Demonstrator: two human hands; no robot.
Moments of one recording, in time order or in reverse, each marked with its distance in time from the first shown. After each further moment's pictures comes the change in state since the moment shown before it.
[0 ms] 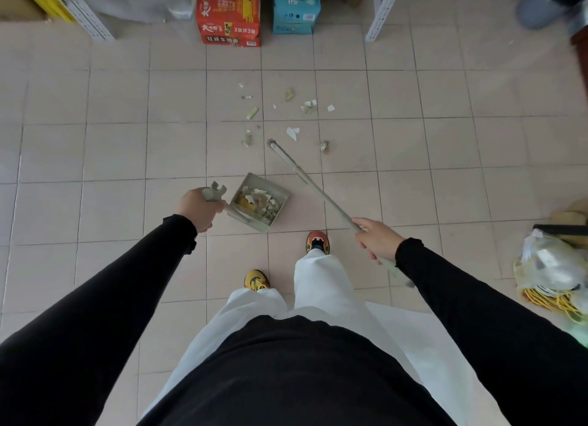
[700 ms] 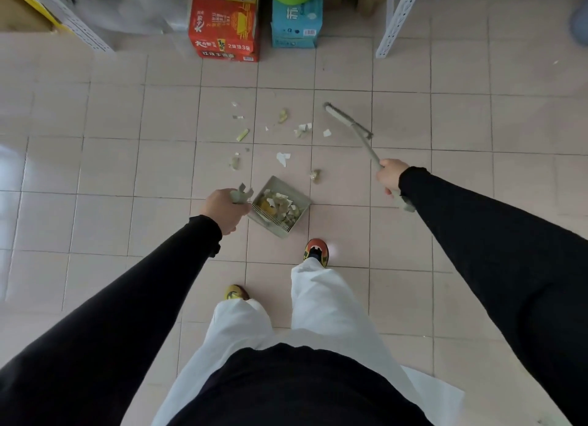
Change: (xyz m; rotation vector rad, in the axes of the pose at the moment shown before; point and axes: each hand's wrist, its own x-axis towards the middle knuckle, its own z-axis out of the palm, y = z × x) left_hand 0.086 0.240 0.130 0.016 -0.025 -0.058; right_hand 0.221 -0.089 -0.326 -0.117 0.153 0.062
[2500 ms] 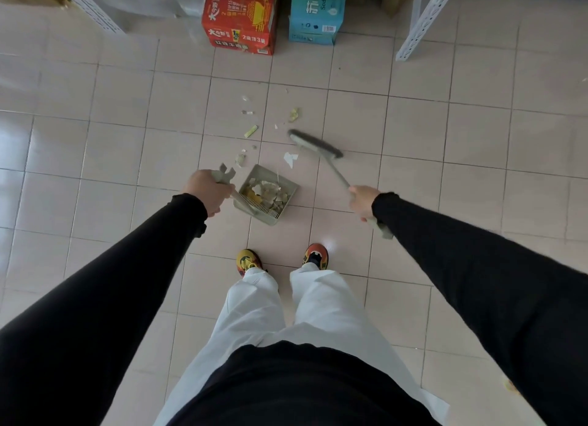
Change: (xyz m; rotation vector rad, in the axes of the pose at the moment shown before) left_hand 0.054 0.027 -0.048 -0.008 0.143 -0.118; right_hand -0.001 -0.061 0.037 -0.325 -0.228 -0.113
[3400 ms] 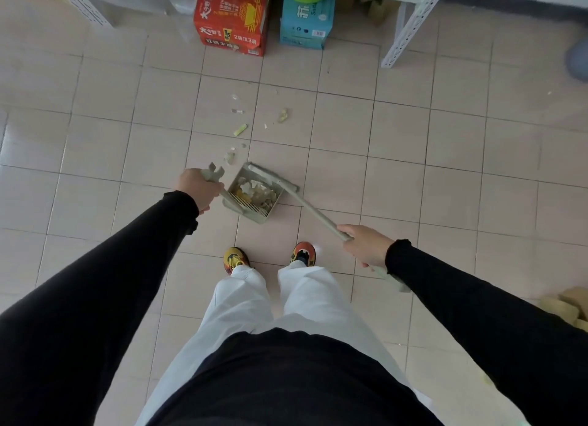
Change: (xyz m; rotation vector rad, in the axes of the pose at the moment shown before) left_hand 0.001 -0.029 0.005 -0.021 0.005 -0.032; right_hand -0.089 0.049 0.060 -0.004 -0.127 -0.080
